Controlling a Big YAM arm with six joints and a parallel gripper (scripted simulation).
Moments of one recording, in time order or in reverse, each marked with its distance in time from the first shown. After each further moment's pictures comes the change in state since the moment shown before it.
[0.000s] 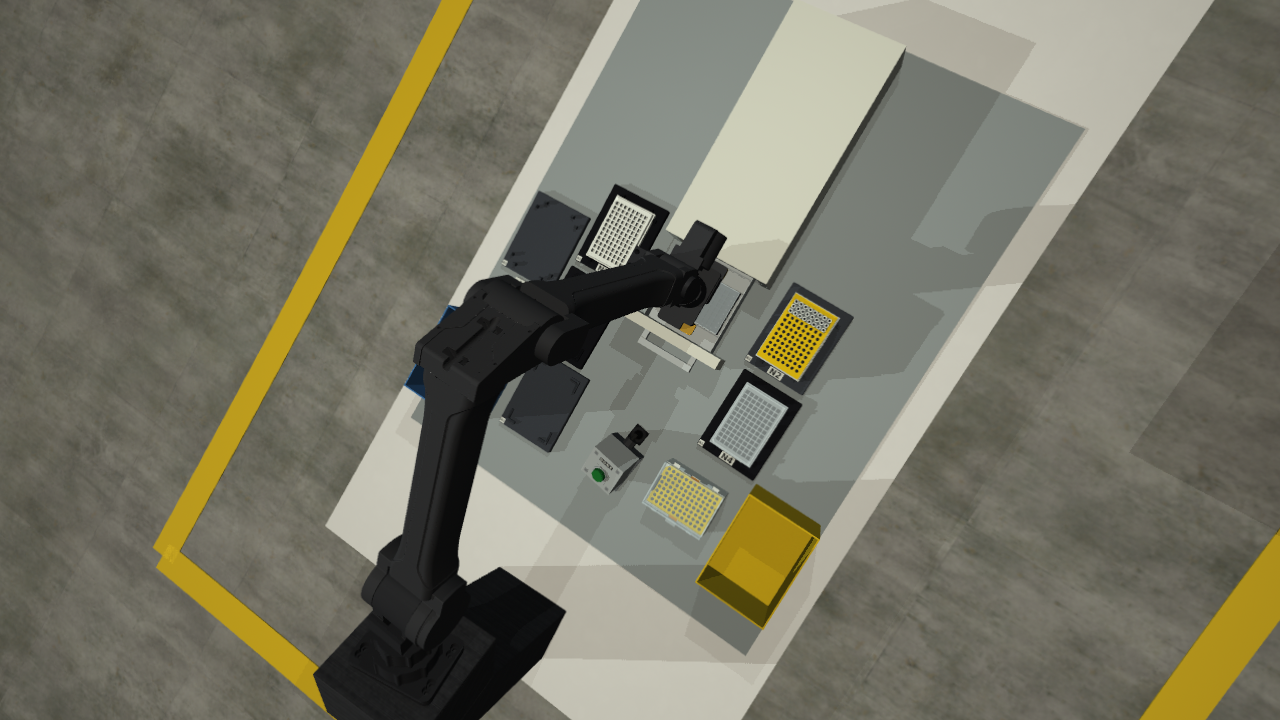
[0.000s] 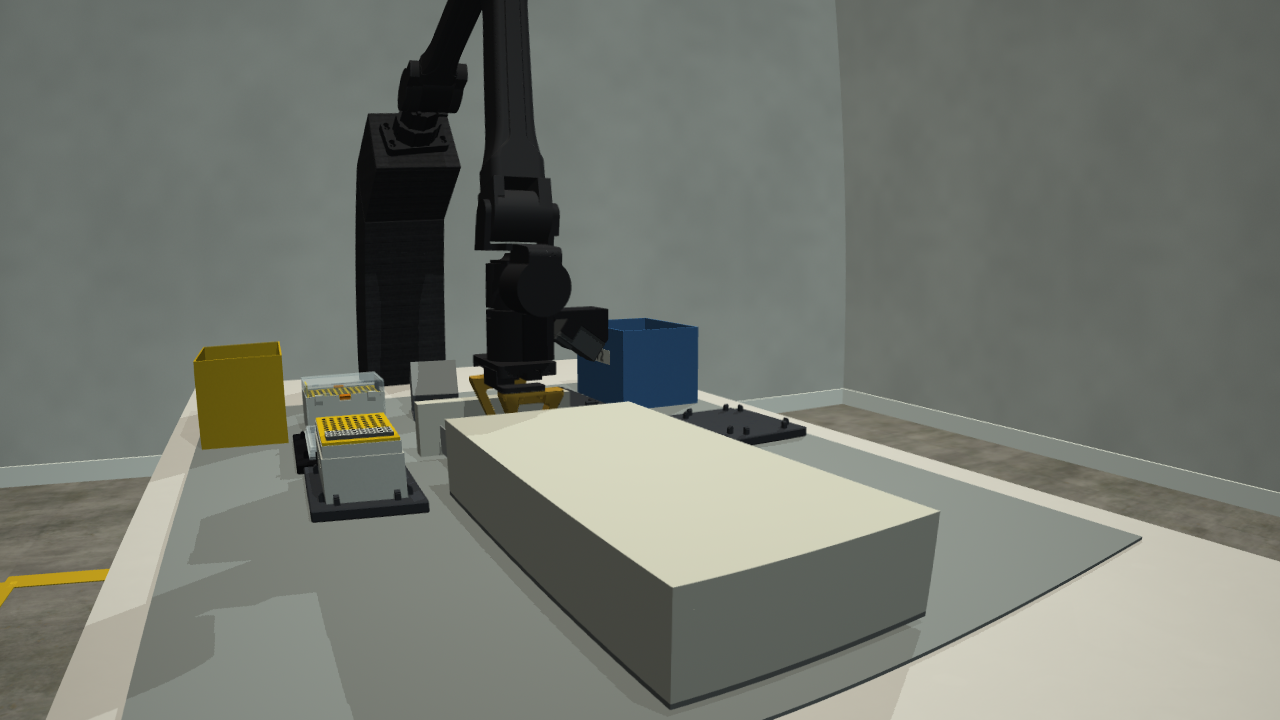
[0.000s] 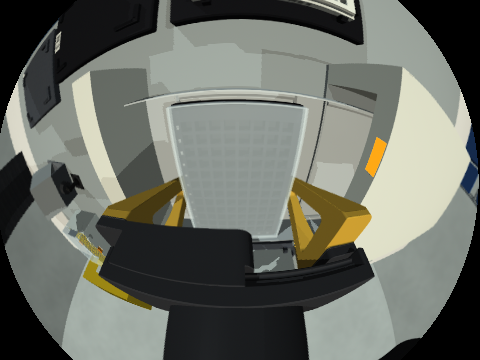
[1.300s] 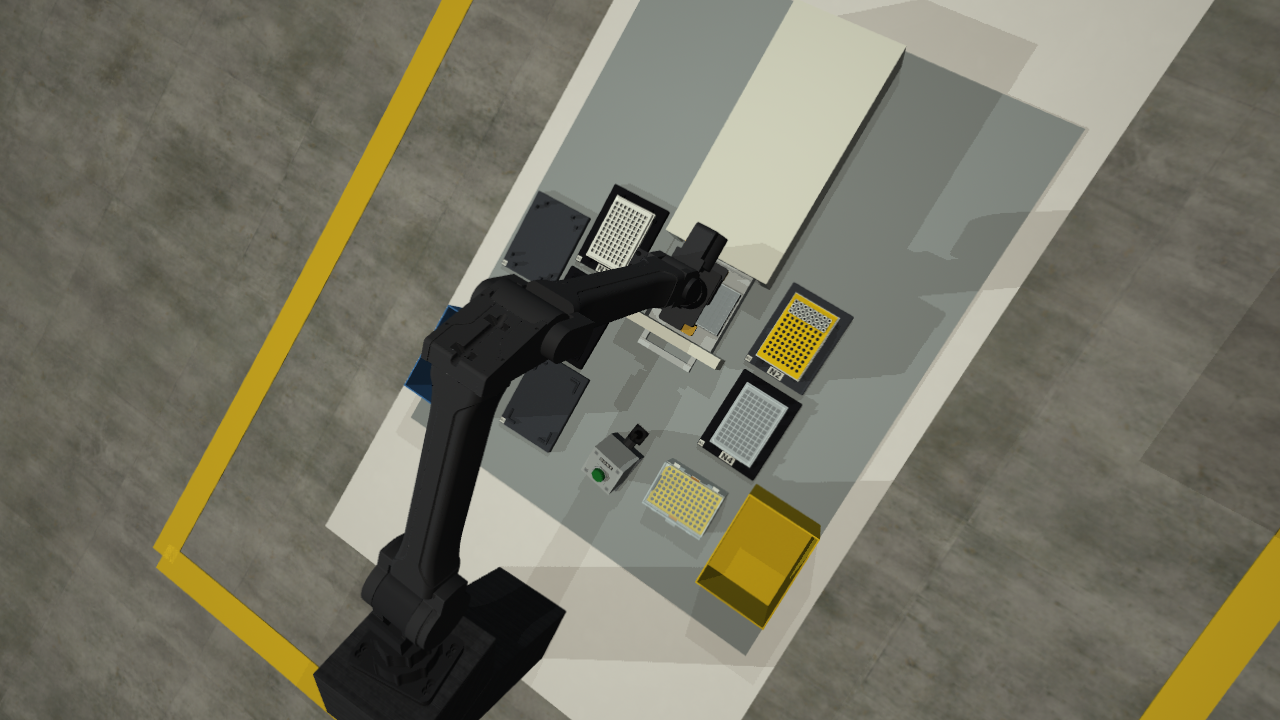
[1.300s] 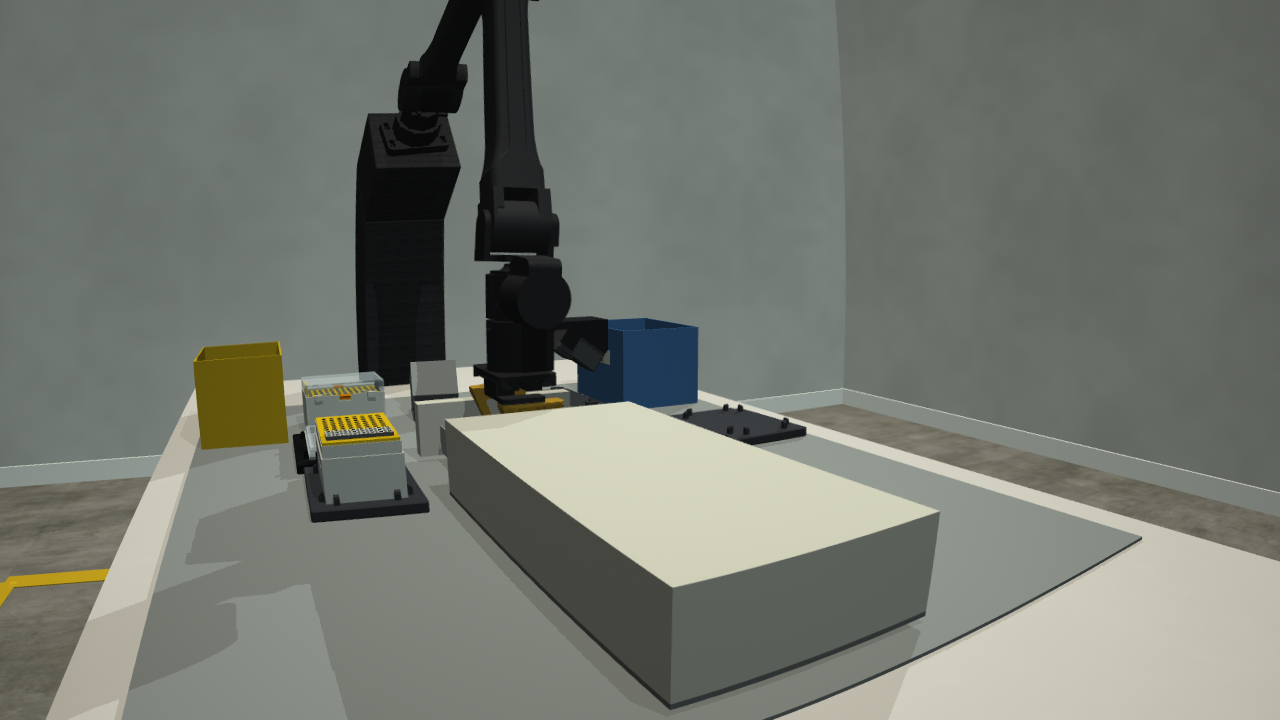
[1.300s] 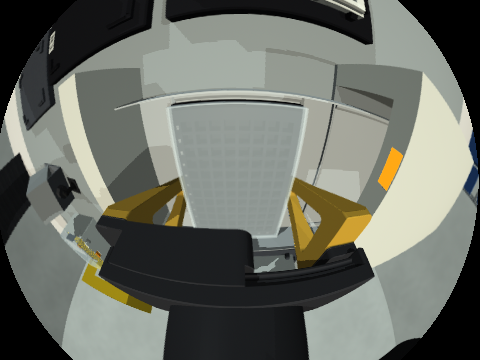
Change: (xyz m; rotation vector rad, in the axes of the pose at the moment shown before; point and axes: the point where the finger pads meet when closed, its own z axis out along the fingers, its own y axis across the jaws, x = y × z) arm 0.000 0.001 0.012 -0.002 0.000 0.000
